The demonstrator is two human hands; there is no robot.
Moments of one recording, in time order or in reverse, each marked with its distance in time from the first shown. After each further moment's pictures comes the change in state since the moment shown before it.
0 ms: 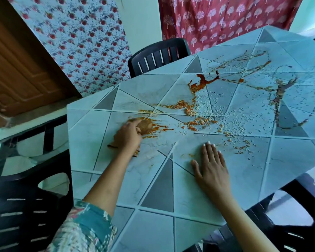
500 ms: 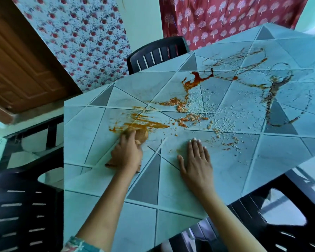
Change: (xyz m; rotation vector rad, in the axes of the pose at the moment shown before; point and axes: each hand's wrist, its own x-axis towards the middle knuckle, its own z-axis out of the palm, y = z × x) left_hand -0.074 0.021 0.019 0.157 0.015 -0.124; right_hand -0.002 -0.006 -0.010 0.085 -0.013 -0.011
